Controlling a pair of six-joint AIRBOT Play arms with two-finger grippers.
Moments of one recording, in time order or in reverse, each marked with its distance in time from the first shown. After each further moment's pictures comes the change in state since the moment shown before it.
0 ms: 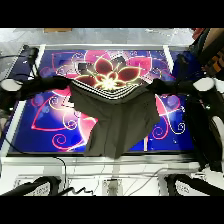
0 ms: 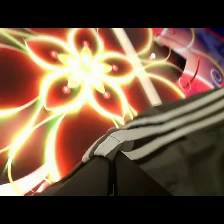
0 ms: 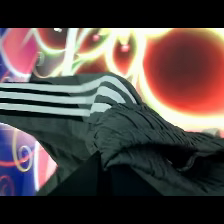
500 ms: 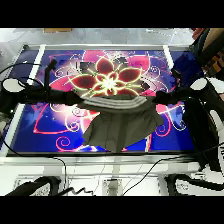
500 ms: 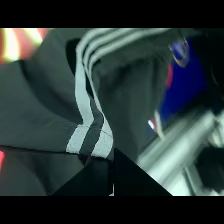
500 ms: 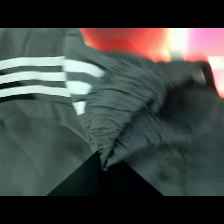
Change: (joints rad) left arm -0.060 0.087 0.000 0.025 -0.531 -0.283; right arm -0.101 -0.077 0.037 -0.232 0.315 -0.012
